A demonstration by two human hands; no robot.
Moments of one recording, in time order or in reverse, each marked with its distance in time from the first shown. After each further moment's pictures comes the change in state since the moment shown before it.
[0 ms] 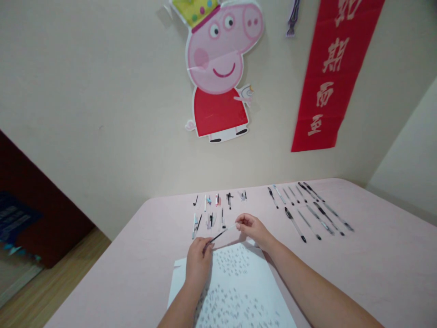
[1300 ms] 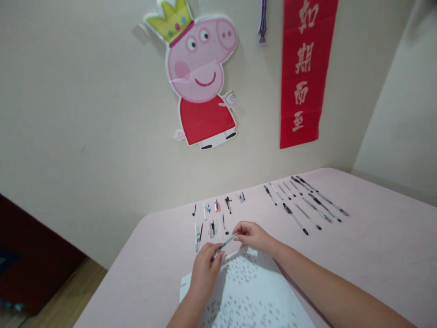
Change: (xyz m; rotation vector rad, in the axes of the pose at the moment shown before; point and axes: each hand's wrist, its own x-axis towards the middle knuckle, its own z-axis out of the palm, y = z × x) left_hand 0.018 0.014 -0.020 -0.038 -0.289 0.156; right_hand -0.003 -0.001 0.015 -0.150 -0.091 -0.024
